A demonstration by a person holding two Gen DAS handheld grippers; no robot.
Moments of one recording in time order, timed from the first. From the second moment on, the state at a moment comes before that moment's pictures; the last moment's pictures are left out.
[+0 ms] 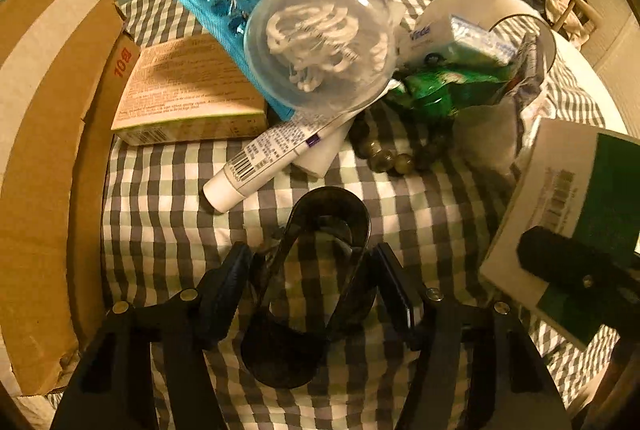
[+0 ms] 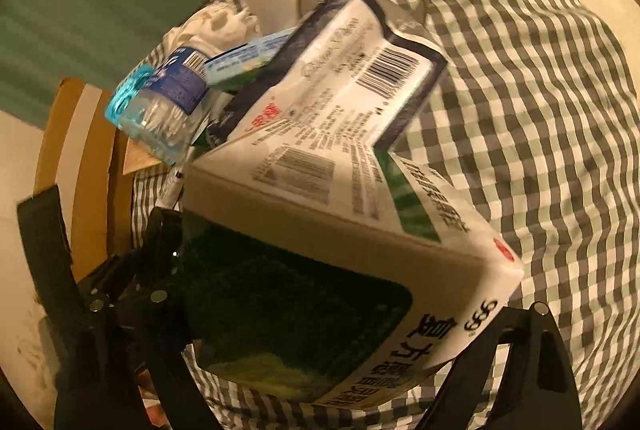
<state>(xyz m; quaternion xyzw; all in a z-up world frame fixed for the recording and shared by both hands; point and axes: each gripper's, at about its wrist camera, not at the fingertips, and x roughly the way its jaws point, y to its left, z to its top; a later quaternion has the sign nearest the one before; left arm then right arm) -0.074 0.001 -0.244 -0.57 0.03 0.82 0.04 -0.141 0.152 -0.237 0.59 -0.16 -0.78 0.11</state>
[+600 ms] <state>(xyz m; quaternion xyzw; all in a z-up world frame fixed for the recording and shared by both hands) -0.066 -0.013 -0.176 -0.50 0.02 0.87 0.03 -0.144 0.150 -0.189 0.52 -0.09 -0.85 0.07</state>
